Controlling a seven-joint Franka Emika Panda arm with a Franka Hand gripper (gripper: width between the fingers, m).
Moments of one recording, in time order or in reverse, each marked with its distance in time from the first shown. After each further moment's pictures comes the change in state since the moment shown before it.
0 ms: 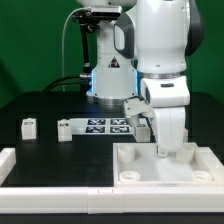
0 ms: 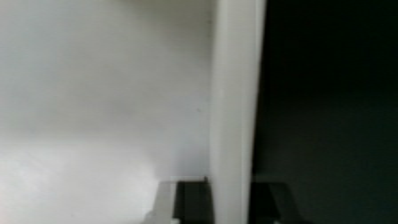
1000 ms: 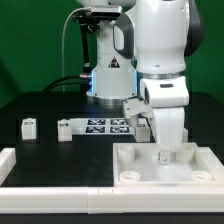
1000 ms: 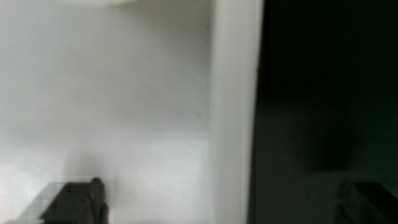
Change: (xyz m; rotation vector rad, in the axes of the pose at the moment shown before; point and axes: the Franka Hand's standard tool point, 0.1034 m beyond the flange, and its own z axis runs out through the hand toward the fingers) arm -0.001 0.000 0.000 0.000 0.000 0.002
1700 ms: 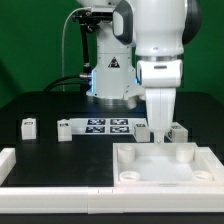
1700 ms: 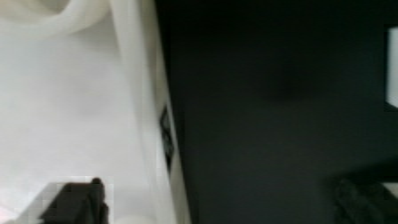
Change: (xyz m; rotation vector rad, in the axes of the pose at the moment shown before) arm 0.003 -0.024 -0.042 -0.042 -0.025 0.168
